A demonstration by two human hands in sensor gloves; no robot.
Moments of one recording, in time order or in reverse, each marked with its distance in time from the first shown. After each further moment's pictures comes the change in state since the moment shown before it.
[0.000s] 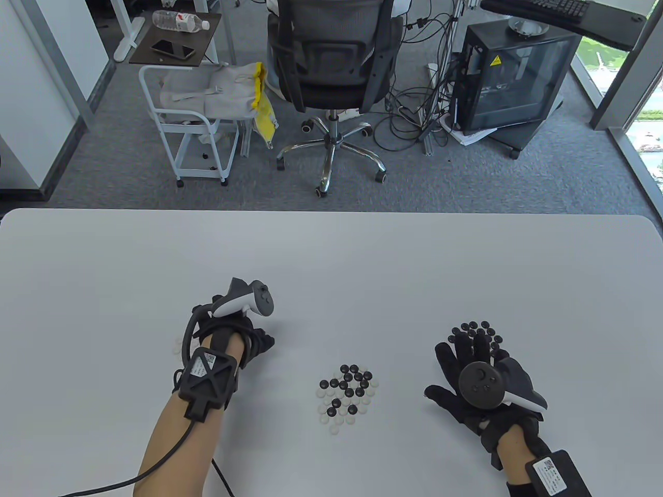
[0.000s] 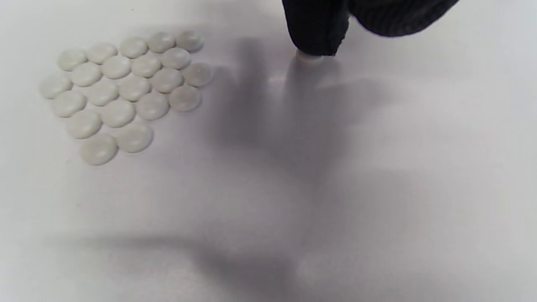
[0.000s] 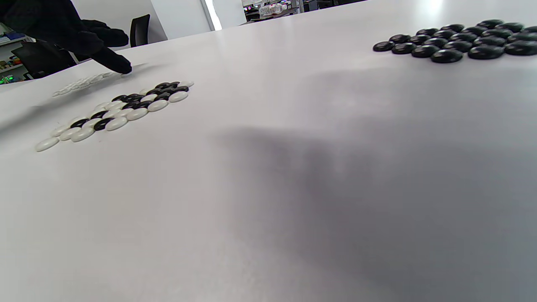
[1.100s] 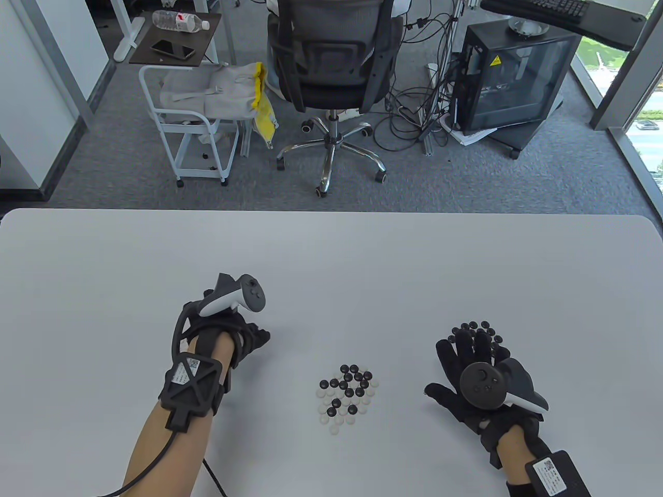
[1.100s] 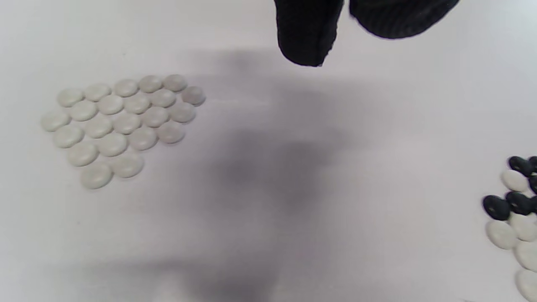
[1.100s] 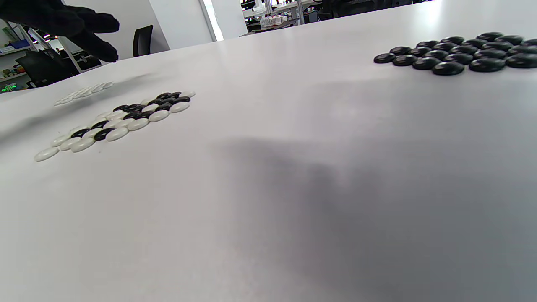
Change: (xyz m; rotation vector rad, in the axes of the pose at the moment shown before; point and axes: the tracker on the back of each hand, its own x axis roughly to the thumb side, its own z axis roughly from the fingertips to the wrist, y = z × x) left_hand 0.024 0.013 0.035 0.100 -0.154 -0.021; right_hand 0.001 -0.002 0.001 -0.037 -0.004 0.003
